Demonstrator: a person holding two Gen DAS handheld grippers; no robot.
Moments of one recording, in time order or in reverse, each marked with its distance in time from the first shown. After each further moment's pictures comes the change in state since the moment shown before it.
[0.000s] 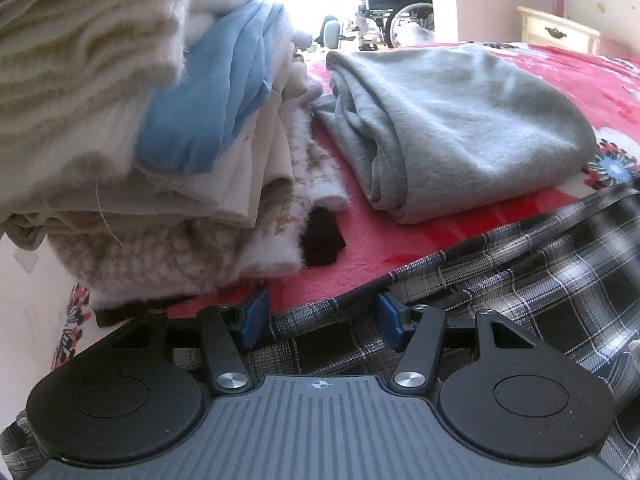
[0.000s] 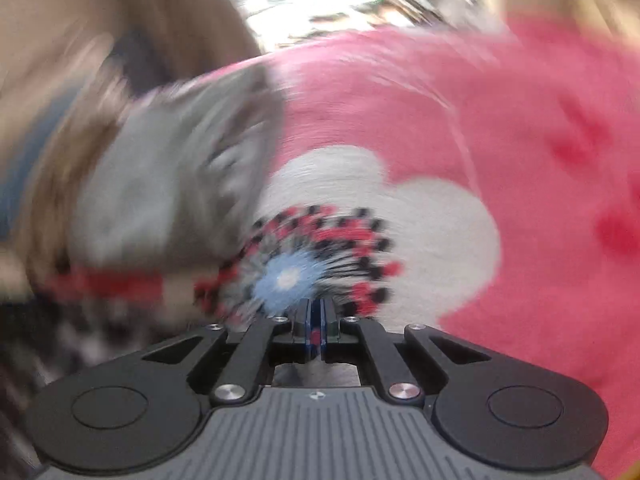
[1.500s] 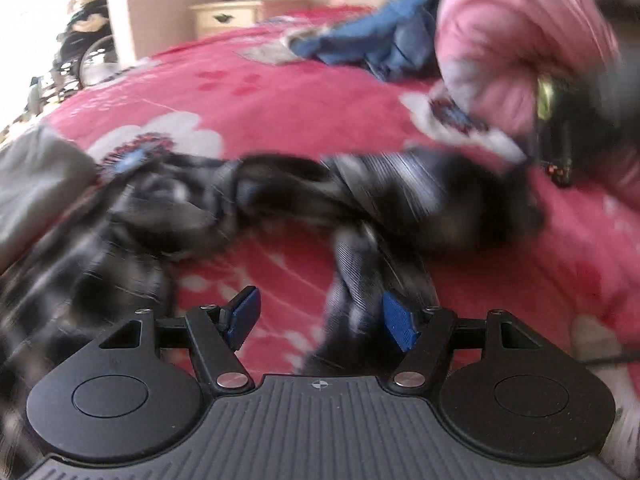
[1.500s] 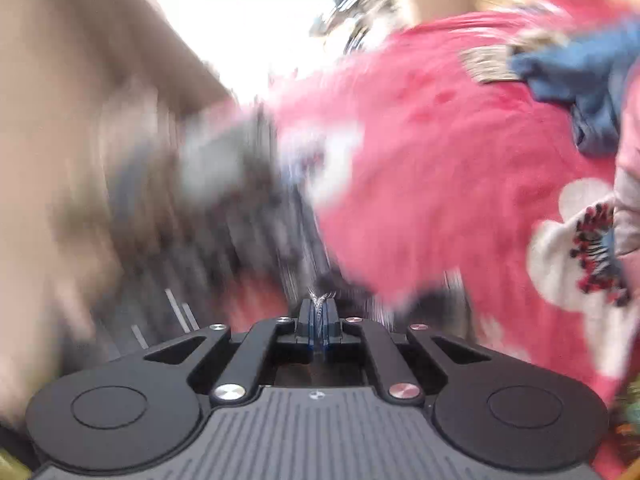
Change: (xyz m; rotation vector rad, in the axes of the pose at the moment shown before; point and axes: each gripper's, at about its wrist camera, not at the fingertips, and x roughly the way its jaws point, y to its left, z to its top) left arm -0.171 -0.238 -0.072 0.494 -0.006 -0.722; right arm -0.304 0.007 -0.194 0.193 -0.180 0.014
